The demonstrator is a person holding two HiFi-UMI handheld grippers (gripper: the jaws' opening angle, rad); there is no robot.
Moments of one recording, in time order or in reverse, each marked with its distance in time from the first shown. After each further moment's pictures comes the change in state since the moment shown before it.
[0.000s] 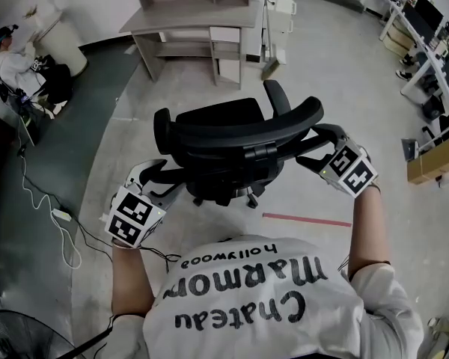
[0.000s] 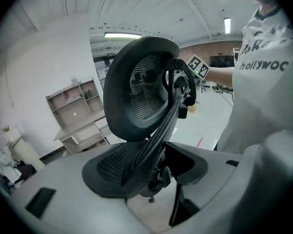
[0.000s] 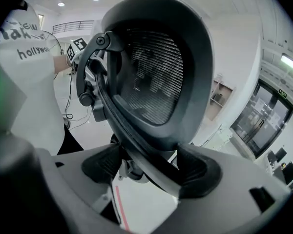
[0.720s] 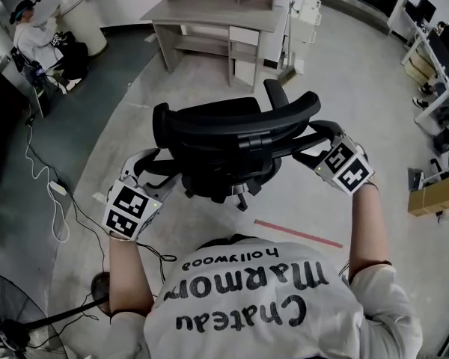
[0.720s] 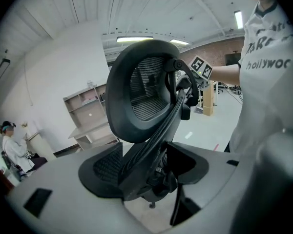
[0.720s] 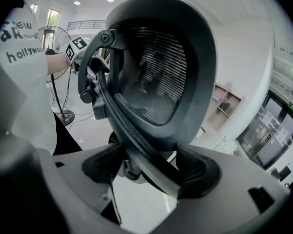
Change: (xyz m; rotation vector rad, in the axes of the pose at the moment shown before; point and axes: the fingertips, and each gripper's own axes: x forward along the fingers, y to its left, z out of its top) left arm 0.016 -0.008 0.014 -0.062 -0.029 0.188; right arm 0.019 -0.038 -0.001 -0.120 -0.047 0.057
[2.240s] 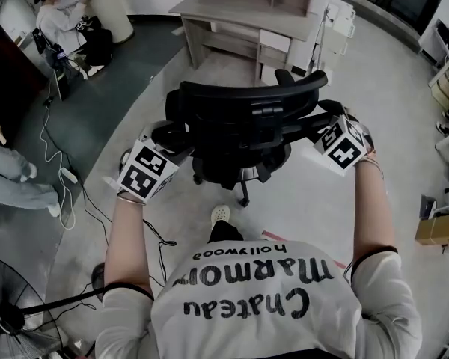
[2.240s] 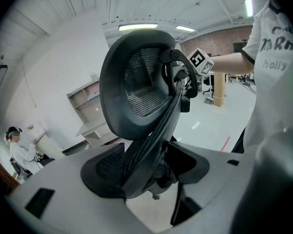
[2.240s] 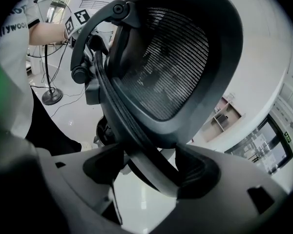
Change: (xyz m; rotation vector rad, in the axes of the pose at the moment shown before) left arm 0.073 0.106 0.009 0.013 0.121 0.070; right arm 0.109 -0.116 0.044 -0.193 0.081 -0.101
